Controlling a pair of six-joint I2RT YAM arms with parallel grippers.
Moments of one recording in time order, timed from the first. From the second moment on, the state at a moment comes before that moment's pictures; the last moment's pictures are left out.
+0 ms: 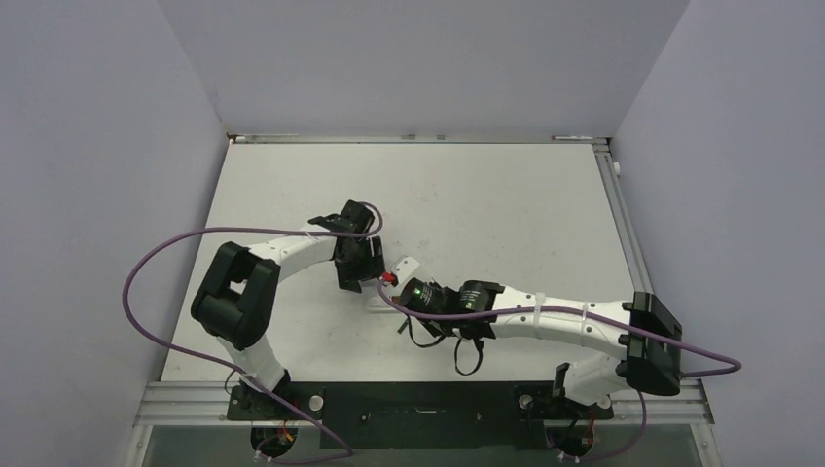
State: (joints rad) left arm -0.49 1.72 1.03 -0.58 0.13 -0.69; right arm 1.23 1.42 1.06 -0.71 0.38 0.29
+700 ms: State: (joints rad) left arm -0.64 1.81 1.15 -0.67 0.03 -0.65; right arm 1.22 1.37 1.03 -0.70 0.38 0.26
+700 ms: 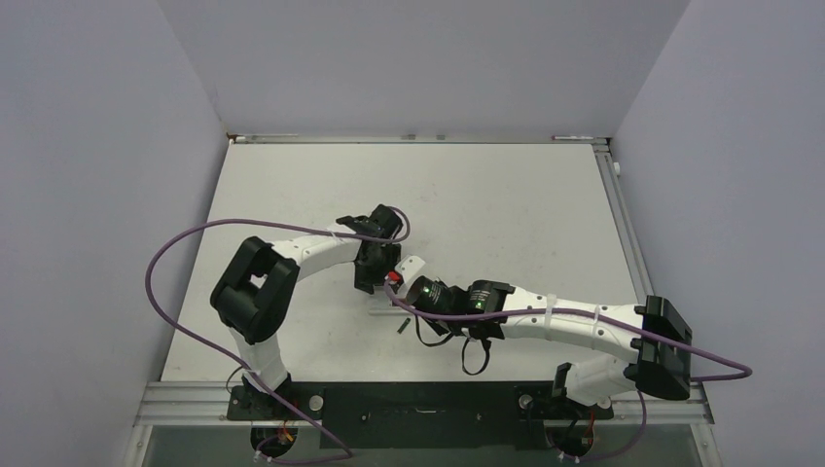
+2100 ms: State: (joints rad) left arm -0.56 1.56 1.03 -0.69 0.03 -0.58; right arm 1.19 1.44 1.07 -0.70 0.18 -0.25
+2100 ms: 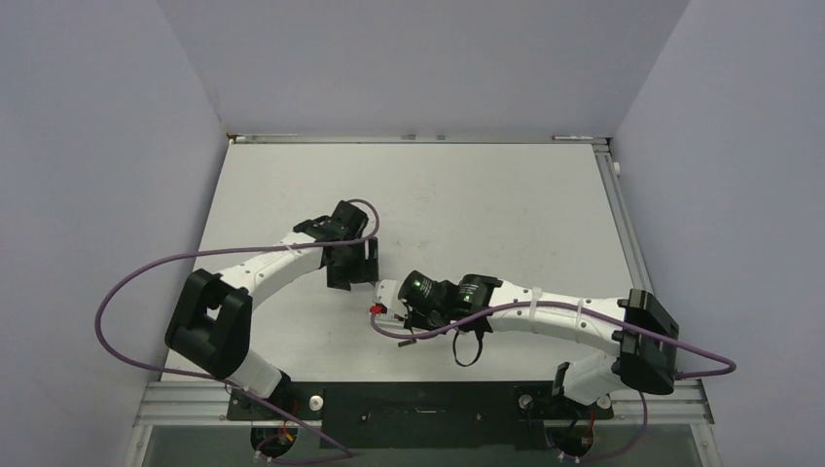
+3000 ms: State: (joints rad) left arm -0.34 1.36 0.89 -0.69 0.17 -0.54; right arm 1.10 1.73 1.22 -0.71 0.03 -0.51
